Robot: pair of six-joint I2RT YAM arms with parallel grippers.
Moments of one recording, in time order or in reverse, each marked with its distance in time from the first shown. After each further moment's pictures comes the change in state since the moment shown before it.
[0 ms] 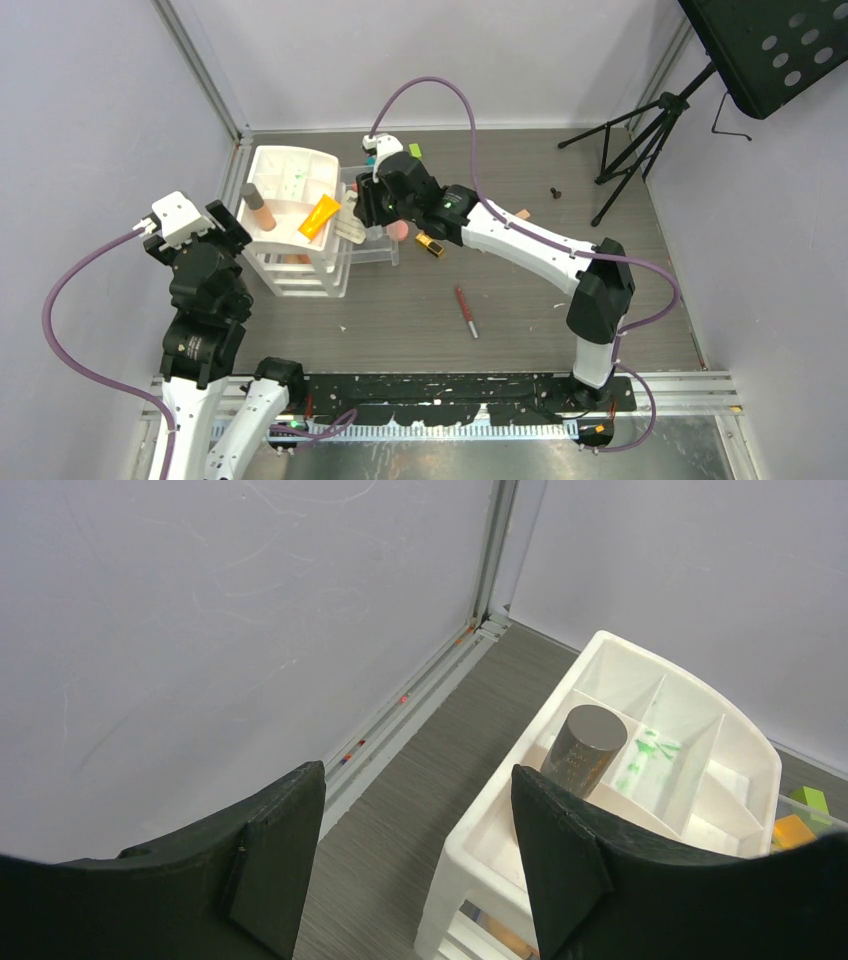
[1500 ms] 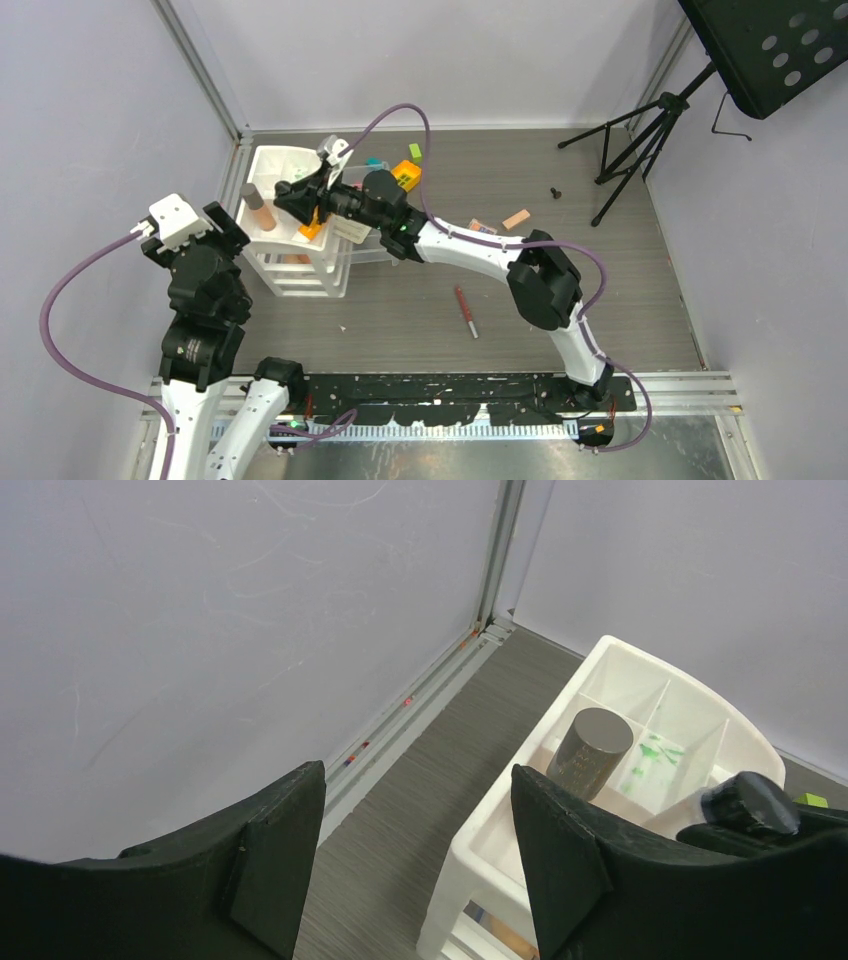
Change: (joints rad) left arm 0.000 -0.010 0.000 0.000 -0.012 0.002; right arm 0.055 0.266 0.035 0.973 -0.351 -0.122
